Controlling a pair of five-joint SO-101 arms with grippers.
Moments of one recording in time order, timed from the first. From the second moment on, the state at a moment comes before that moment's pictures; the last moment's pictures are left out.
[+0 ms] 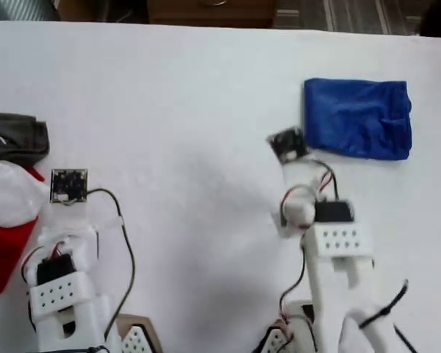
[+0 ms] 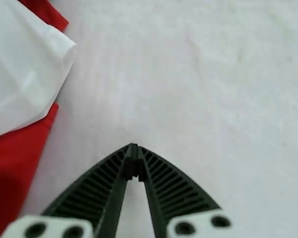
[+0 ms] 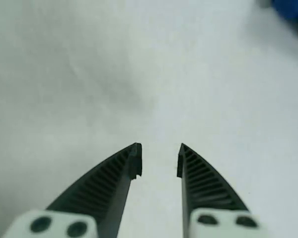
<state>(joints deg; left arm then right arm) -30.1 -65.7 87.3 44.7 -17.1 -6.8 -44.2 63.2 55.9 21.6</state>
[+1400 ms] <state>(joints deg) -64.9 -0.4 -3.1 67.9 -26.2 -12.0 -67.5 89.4 42.3 21.5</state>
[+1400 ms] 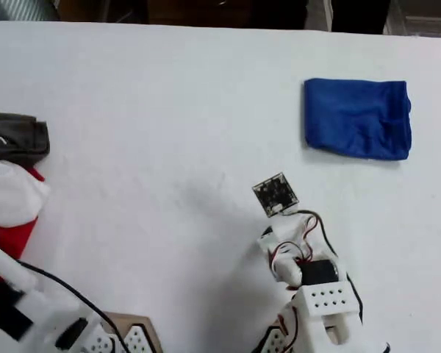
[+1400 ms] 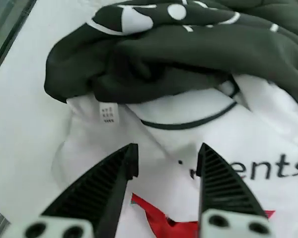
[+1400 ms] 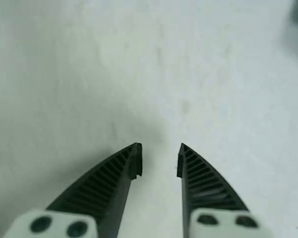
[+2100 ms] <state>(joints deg) -64.7 40.2 -69.9 99.2 -25.5 -12.0 -67.5 89.7 41.6 21.5</state>
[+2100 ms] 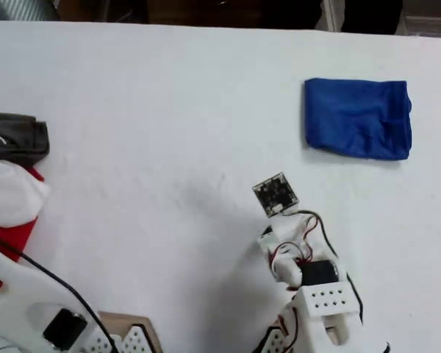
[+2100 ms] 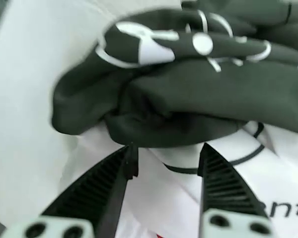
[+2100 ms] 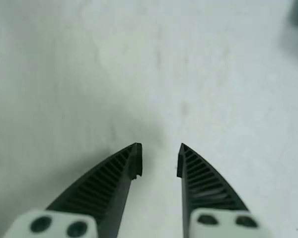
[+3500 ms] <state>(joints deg) -45.7 43.8 -91.6 101.4 -16.8 -12.1 -67.5 89.8 40.2 21.5</state>
